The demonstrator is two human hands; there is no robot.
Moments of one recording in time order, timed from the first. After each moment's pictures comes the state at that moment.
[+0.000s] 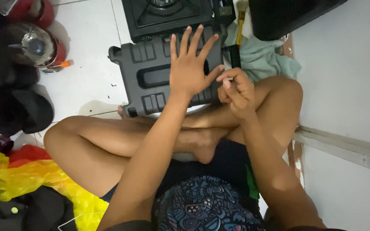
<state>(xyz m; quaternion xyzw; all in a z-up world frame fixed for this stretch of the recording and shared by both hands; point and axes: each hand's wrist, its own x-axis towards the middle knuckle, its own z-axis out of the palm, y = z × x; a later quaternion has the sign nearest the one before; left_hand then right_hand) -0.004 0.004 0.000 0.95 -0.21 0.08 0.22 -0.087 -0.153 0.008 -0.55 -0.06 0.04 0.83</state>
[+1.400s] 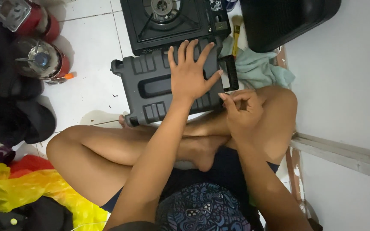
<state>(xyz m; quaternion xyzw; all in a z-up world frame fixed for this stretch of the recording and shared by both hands) 0.006 -0.005 0.003 0.95 -0.17 0.12 0.24 -0.110 -0.124 0.038 -0.74 0.09 -0.23 0.63</state>
